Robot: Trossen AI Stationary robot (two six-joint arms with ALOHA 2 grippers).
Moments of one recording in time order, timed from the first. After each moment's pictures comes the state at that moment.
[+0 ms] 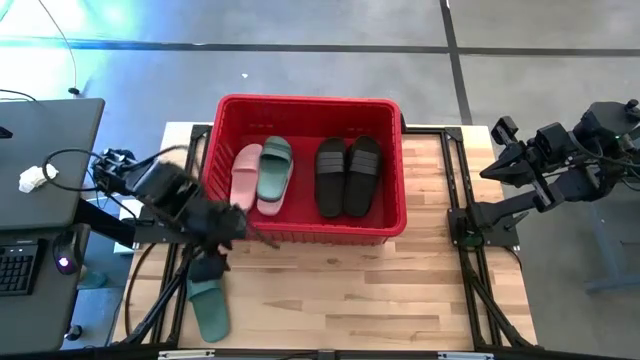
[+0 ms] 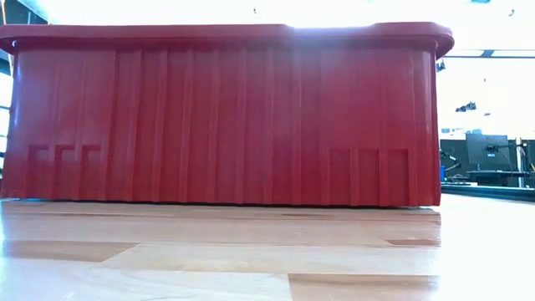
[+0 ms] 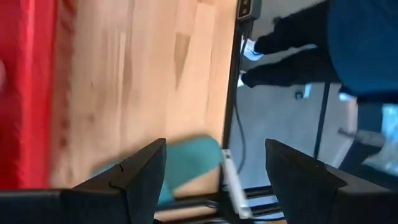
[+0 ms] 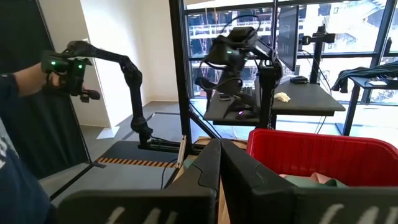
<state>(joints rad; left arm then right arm) -0.34 1.46 1.88 -1.57 0.21 -0.63 0.16 0.72 1.56 -0.86 -0.14 0.04</state>
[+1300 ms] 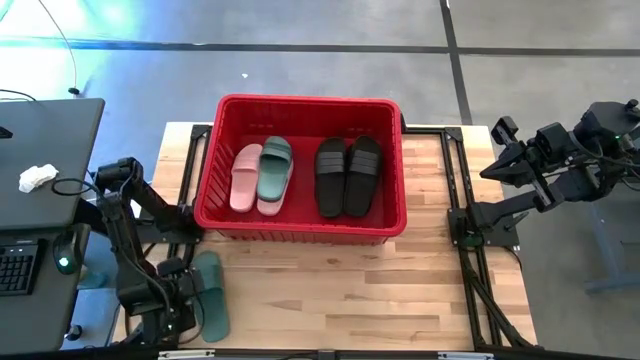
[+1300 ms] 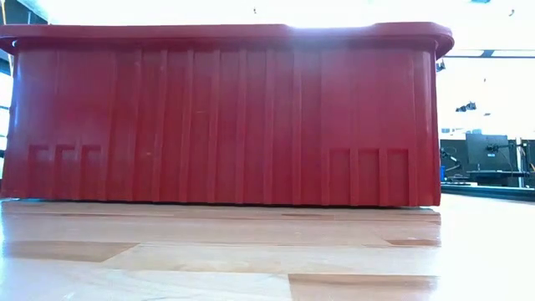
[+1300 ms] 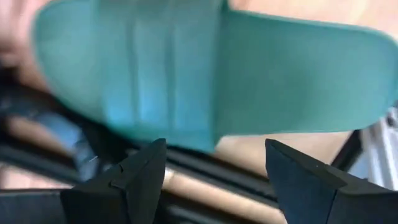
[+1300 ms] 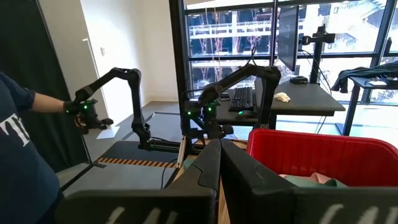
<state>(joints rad) -1.17 1.46 0.99 -1.10 -0.08 -1.69 0.16 0.72 1.56 -0.86 -0.14 0.04</state>
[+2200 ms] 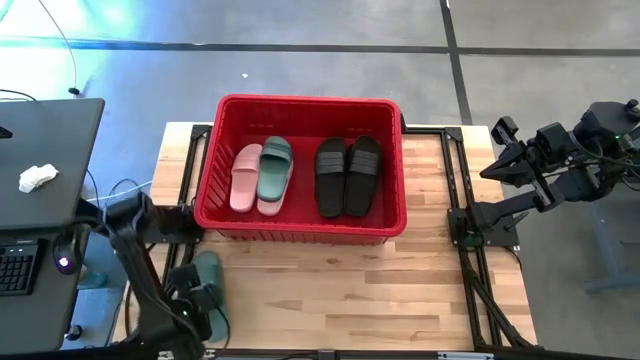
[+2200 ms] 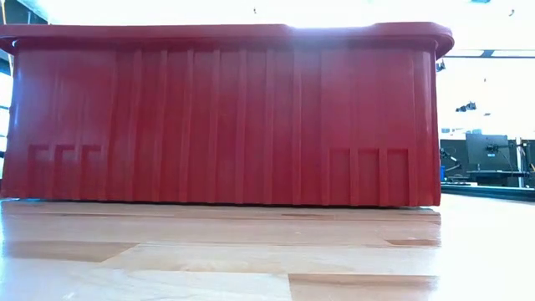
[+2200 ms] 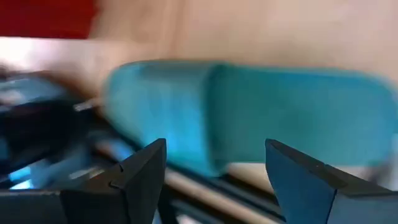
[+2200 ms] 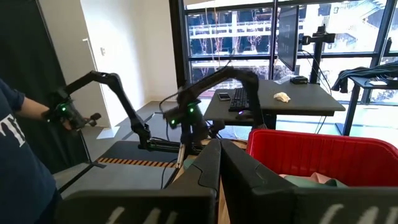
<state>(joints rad) -1.03 1.77 1.40 -1.47 -0.11 -1.44 0.16 0.72 1.56 -0.86 -0.14 0.04</state>
